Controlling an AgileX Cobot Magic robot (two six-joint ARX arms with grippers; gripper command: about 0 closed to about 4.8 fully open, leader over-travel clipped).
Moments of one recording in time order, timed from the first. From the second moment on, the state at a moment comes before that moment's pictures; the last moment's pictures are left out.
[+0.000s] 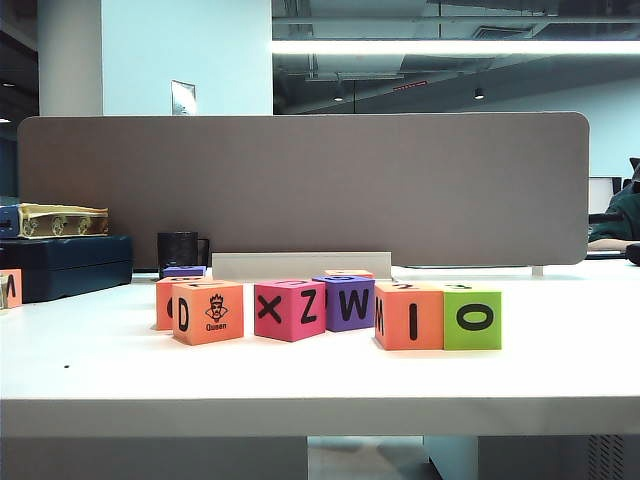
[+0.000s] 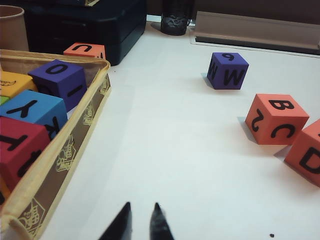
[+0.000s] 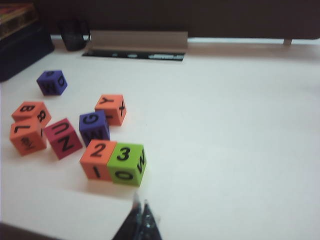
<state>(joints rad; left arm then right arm) 0.01 0.00 0.01 -0.19 -0.02 -0.07 -0.02 0.19 0.64 -0.72 -0.31 0.02</state>
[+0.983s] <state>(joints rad) 0.01 0.00 0.01 -0.19 -0.02 -0.07 -0.02 0.01 0.15 -0.27 -0.18 0.03</state>
